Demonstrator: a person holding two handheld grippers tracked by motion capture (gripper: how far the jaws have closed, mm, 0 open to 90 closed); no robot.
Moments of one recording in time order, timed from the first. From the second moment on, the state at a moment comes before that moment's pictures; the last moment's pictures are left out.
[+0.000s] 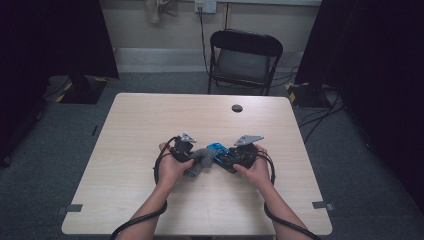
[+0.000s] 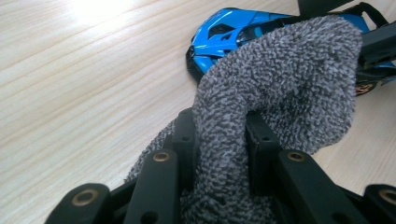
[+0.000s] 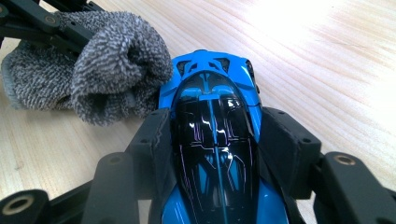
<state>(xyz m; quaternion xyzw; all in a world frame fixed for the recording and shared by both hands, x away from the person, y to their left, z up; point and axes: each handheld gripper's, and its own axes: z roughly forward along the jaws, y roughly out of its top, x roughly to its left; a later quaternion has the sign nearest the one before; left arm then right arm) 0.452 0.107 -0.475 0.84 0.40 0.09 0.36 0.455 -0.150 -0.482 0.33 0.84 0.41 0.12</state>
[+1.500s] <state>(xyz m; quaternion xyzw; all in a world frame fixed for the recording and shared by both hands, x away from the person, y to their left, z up) 0.394 0.093 -0.468 0.87 0.32 0.03 0.38 0.454 -0.148 -0.482 0.33 0.84 0.42 0.12</state>
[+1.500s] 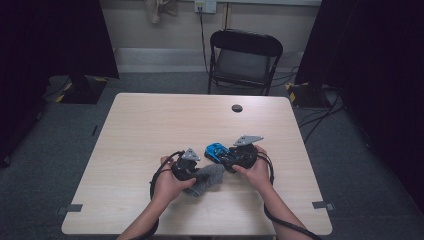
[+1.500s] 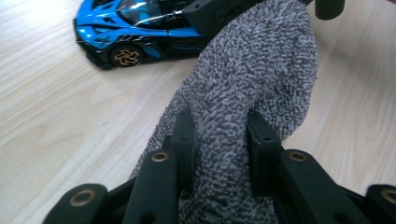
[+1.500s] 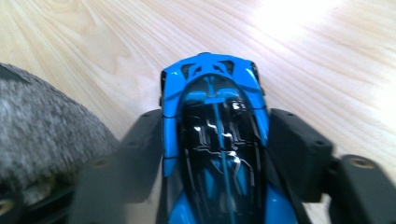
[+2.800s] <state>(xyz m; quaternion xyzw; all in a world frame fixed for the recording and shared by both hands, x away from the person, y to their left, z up) 0.381 0.059 -0.465 0.88 0.26 0.04 0.40 0.443 -0.172 -0.462 0.31 0.84 0.44 0.09</state>
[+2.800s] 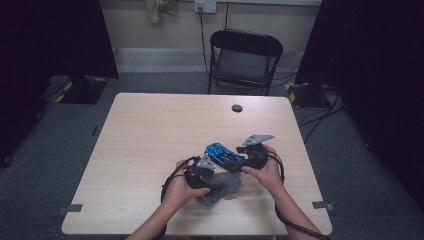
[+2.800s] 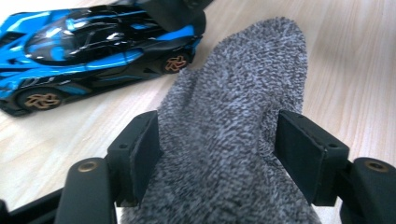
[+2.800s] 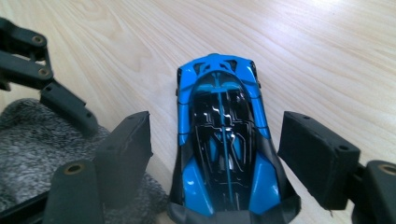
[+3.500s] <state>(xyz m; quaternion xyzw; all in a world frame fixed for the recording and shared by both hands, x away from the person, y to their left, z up) 0.360 0.101 -0.462 0.87 0.27 0.05 0.41 0.419 -0.152 -0.448 0.25 0.85 0.45 0.06</state>
